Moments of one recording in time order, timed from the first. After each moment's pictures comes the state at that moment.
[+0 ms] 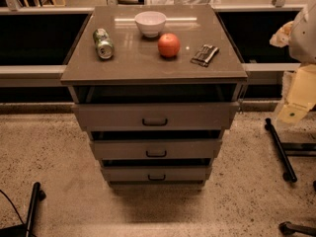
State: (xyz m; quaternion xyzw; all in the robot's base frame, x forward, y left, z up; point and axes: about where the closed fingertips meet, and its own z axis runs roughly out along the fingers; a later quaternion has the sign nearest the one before) arm 0.438 -0.217 0.976 -0.60 0.78 -0.03 0.16
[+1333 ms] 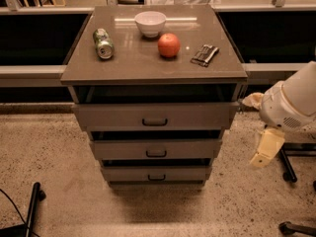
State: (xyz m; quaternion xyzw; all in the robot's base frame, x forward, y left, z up) arm 0.452 -0.219 0.816 -0.61 0.77 0.08 0.18
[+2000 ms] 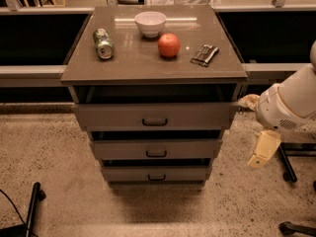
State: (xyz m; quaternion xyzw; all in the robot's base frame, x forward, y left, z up) arm 0.454 -0.215 0.804 -0.63 0.75 0.09 0.19
